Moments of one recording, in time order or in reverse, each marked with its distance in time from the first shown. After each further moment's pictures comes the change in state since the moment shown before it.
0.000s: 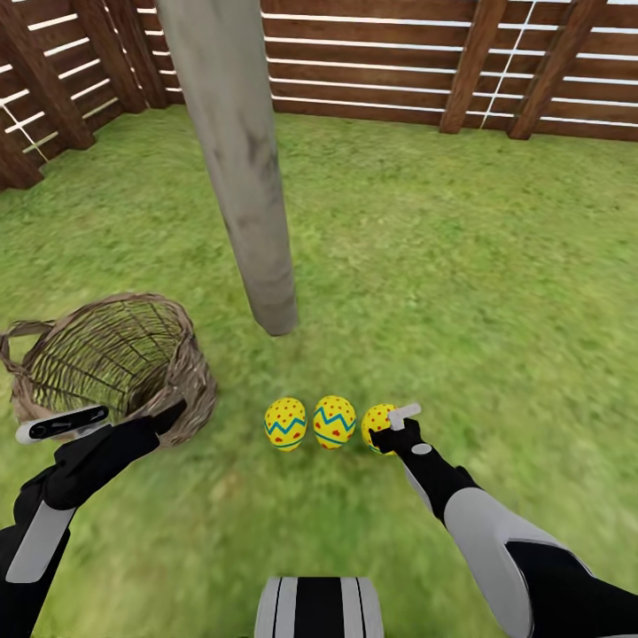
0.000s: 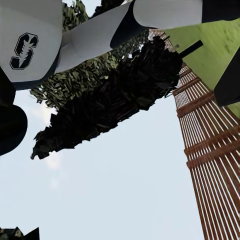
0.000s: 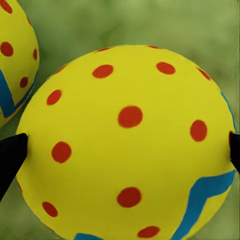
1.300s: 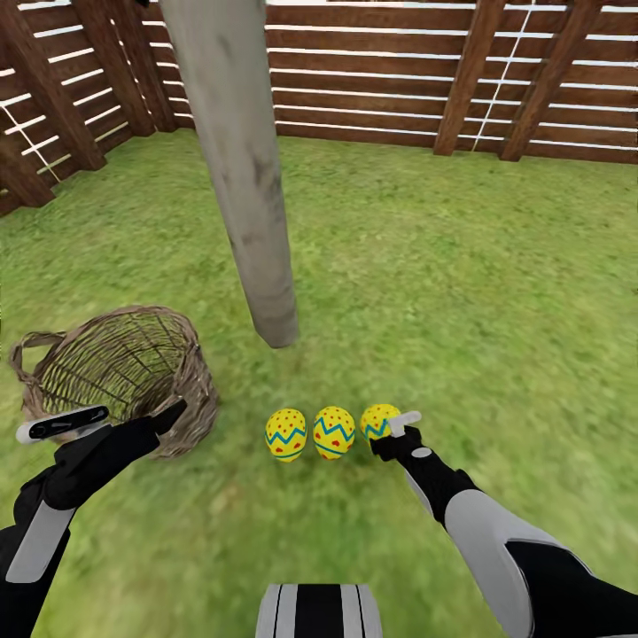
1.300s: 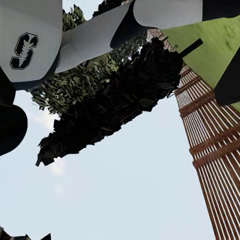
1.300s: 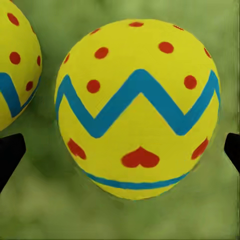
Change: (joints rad) left arm 0.000 0.000 0.000 0.000 0.000 0.000 0.000; right arm 0.000 -0.003 -0.003 0.030 0.001 0.039 0.002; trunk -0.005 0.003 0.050
